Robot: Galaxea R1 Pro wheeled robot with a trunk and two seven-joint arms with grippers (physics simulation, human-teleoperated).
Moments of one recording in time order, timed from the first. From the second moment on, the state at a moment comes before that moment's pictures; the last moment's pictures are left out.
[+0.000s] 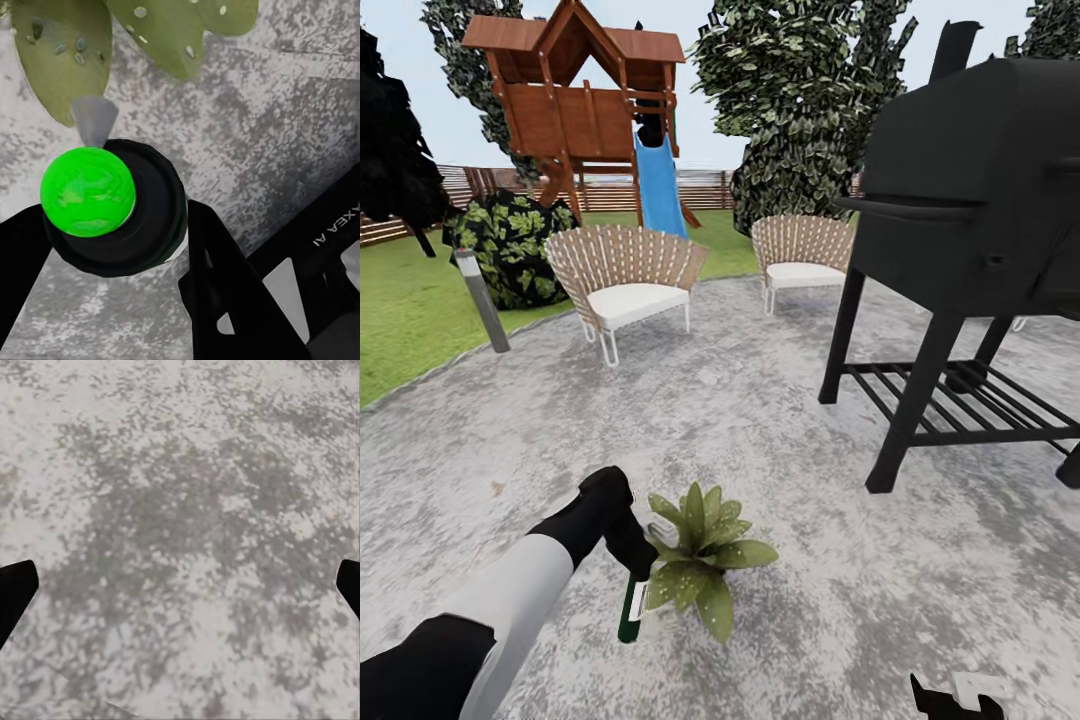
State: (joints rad) left arm -0.90 -0.03 -0.23 -0.55 -0.90 0.96 -1.24; right arm -0.36 -0.19 -0.47 -0.20 0.29 -0.39 0.08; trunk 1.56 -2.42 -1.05
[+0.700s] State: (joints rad) left arm -0.90 -0.05 -0.23 -0.50 -0.90 0.99 -1.24; right arm -0.36 -0.19 -0.48 -0.20 0.29 -0.39 0.08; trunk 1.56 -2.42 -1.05
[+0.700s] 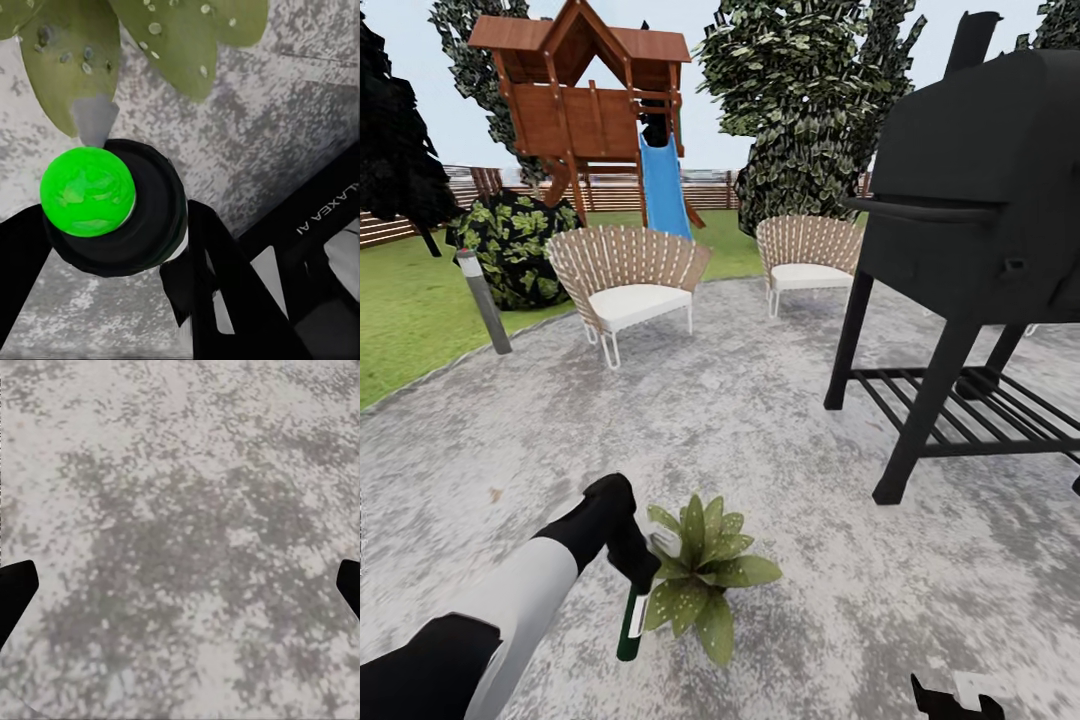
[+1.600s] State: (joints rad) left arm -0.87 -0.07 -0.24 -0.51 -0.90 0.99 -1.24; right arm -0.36 -0.19 -0.48 -0.20 0.29 -0.39 0.08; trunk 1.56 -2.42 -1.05
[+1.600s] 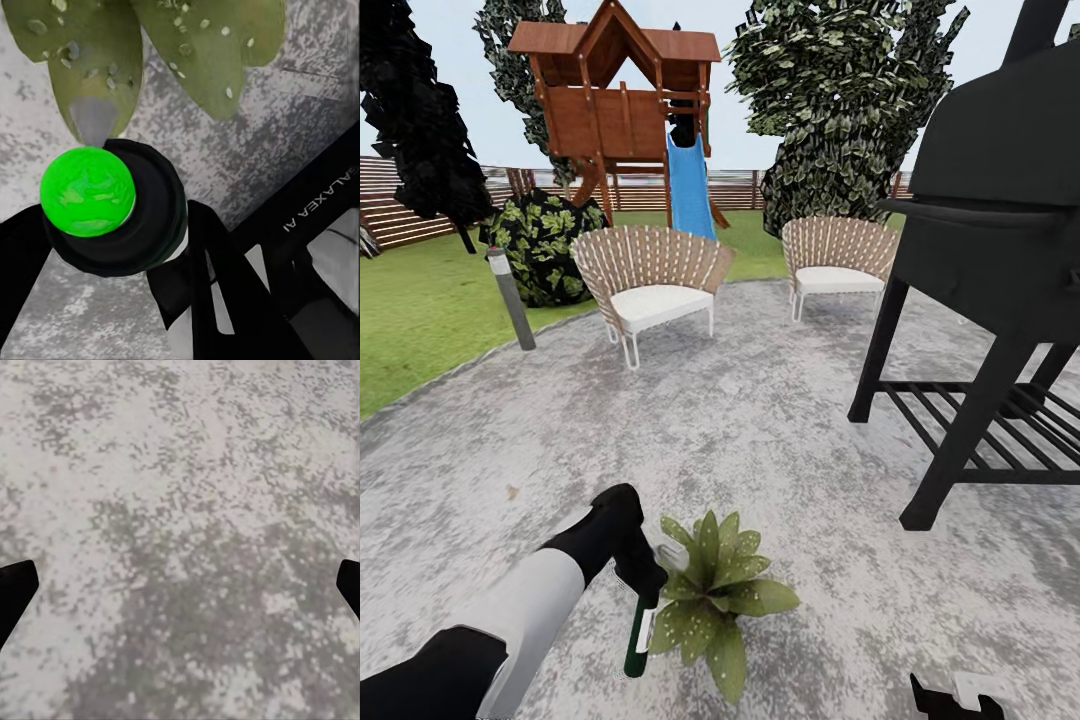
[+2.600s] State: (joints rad) left arm -0.88 -0.10 -0.24 -0.50 -0.91 0.98 -1.28; right arm -0.36 -0.19 -0.47 -0.20 0.29 -0.39 0.08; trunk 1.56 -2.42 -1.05
